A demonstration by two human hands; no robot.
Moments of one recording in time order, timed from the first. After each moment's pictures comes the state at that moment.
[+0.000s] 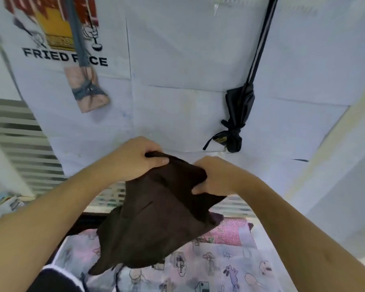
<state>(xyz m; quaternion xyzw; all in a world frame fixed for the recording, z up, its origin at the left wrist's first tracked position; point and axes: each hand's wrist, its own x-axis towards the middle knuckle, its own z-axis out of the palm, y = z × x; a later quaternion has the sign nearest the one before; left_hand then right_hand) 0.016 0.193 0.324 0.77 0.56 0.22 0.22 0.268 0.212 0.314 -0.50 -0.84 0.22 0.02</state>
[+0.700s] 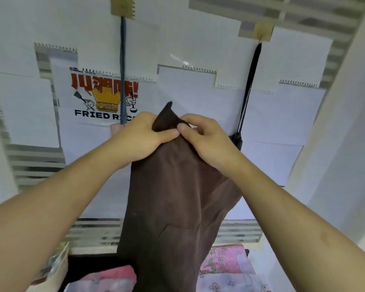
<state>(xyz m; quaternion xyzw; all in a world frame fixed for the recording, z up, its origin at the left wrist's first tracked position) -0.040 0.131 0.473 0.73 0.51 0.41 0.20 0.151 0.124 0.475 -0.36 -0.80 0.23 0.42</state>
